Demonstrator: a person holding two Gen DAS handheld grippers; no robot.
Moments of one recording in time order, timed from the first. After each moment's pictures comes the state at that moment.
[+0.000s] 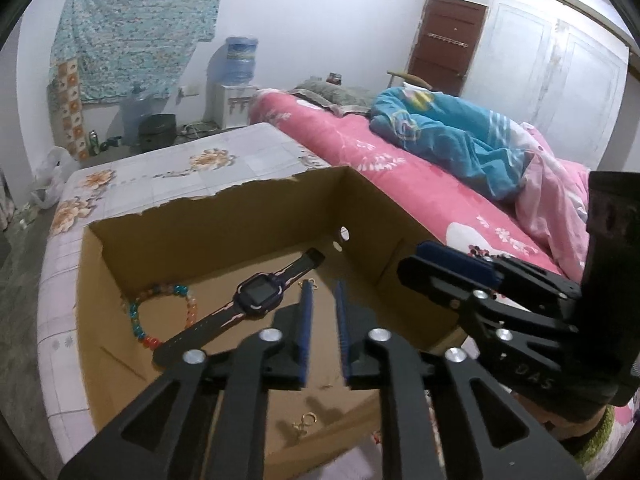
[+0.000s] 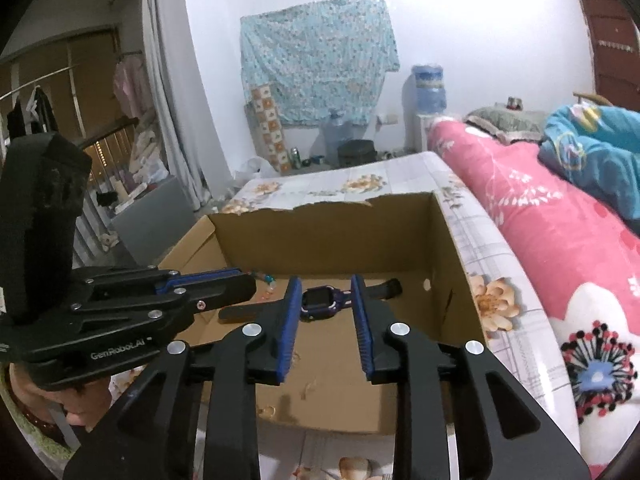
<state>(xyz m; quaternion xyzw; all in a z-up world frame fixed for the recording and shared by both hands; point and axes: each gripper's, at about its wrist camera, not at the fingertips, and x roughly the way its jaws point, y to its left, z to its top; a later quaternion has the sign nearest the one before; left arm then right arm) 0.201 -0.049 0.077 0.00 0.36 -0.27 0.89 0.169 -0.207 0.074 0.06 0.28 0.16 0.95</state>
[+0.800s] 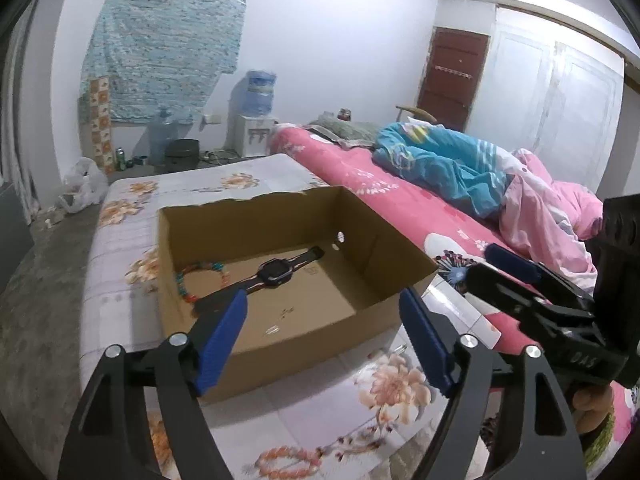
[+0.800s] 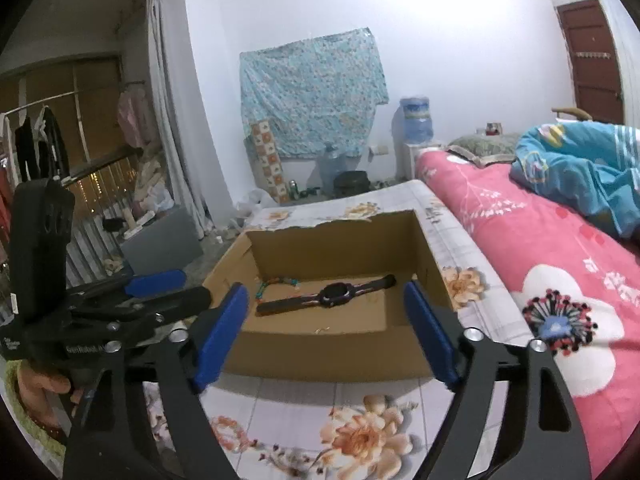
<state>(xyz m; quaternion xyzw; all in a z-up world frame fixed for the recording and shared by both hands) 0.087 0.003 0.118 -0.02 0.31 -0.23 0.92 0.064 -0.214 0.109 0.08 0.22 0.14 0.96</state>
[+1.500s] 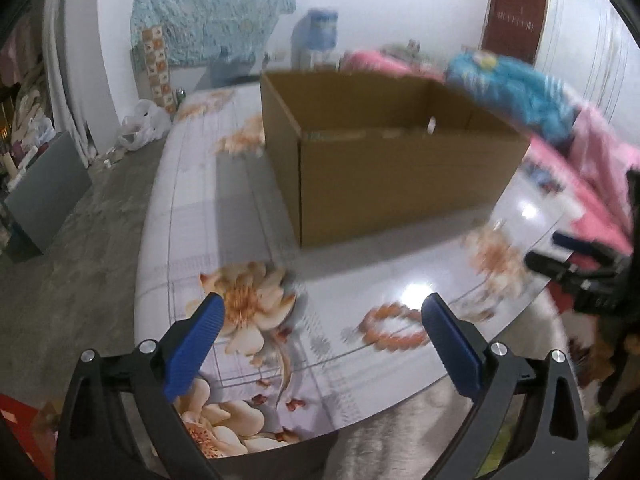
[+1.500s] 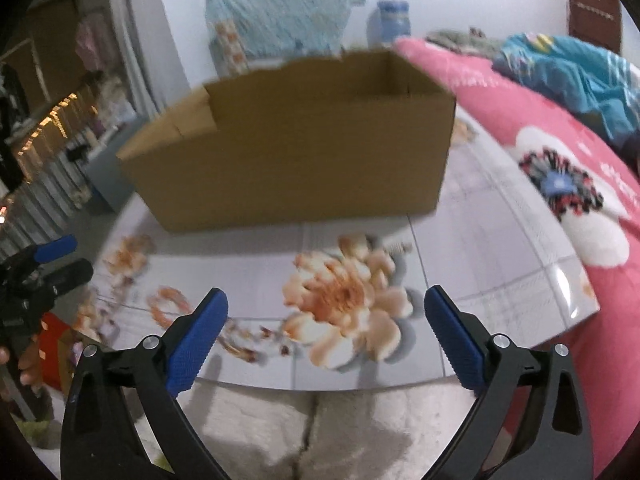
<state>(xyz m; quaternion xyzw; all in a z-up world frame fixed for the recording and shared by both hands) 0.044 0.057 0.011 0.04 0.42 -0.11 0.90 0.066 -0.197 -0.008 0.04 0.42 0.07 0.90</state>
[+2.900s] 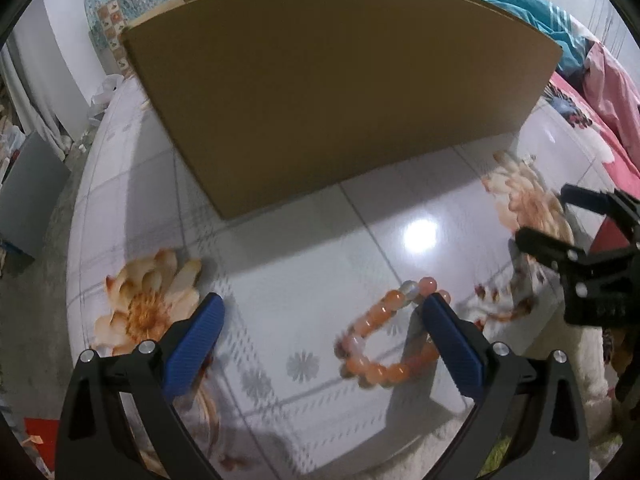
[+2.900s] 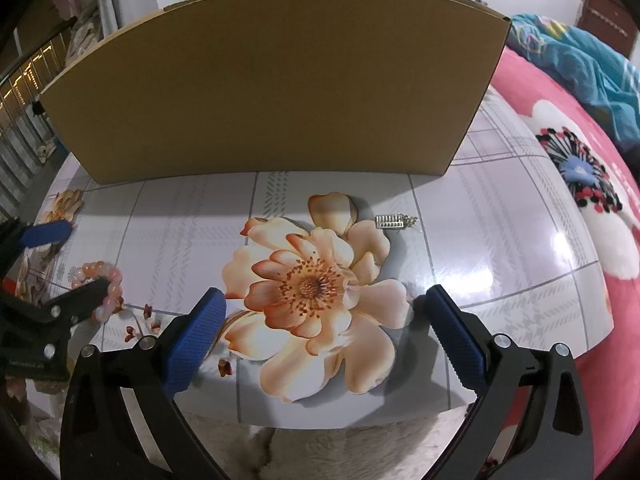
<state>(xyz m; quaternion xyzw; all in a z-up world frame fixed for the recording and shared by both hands) 0.102 0.001 -0.045 0.08 0.51 -0.14 0.85 0.107 -0.179 -0.031 -0.02 0.49 0.03 0.87</state>
